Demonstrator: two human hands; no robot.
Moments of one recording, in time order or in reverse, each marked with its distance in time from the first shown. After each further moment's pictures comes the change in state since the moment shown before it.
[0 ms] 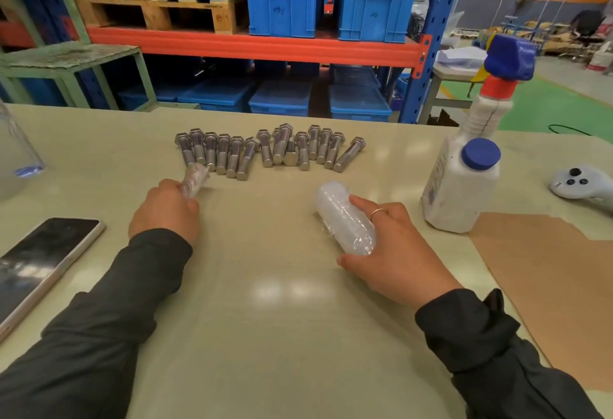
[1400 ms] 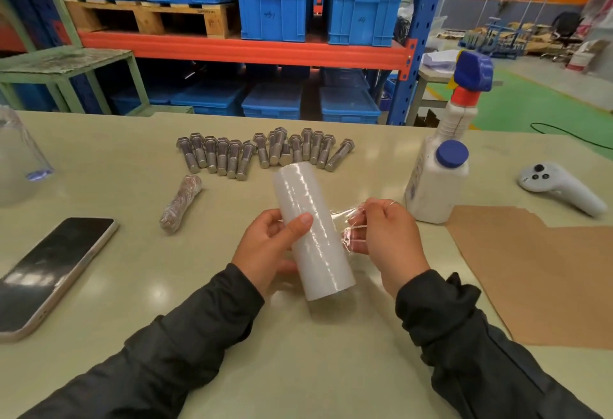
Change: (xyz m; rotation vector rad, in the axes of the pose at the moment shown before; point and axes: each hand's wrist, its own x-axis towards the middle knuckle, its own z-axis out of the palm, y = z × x) left_hand -0.110 0.061 -0.010 -1.307 -0.702 -0.031; right_hand -0.013 -0.033 -0.006 0.938 0.295 0.350
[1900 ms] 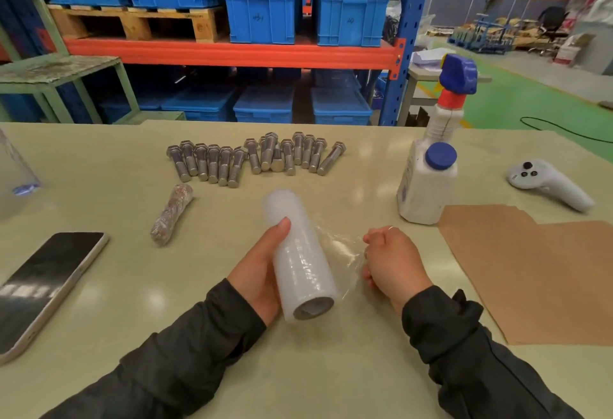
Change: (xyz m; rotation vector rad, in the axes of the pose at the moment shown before) left_hand -0.007 -0.001 0.005 -0.493 -0.169 -0.407; right_hand 0.003 0.016 -0.021 -0.389 -0.005 0.145
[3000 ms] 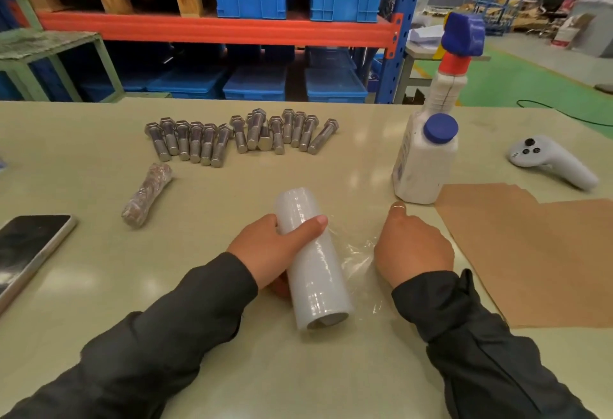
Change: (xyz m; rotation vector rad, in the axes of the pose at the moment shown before) left_hand 0.020 -0.003 0.005 1.114 0.263 0.166; right_hand 0.016 0.021 -0.015 -1.067 0.214 -0.164
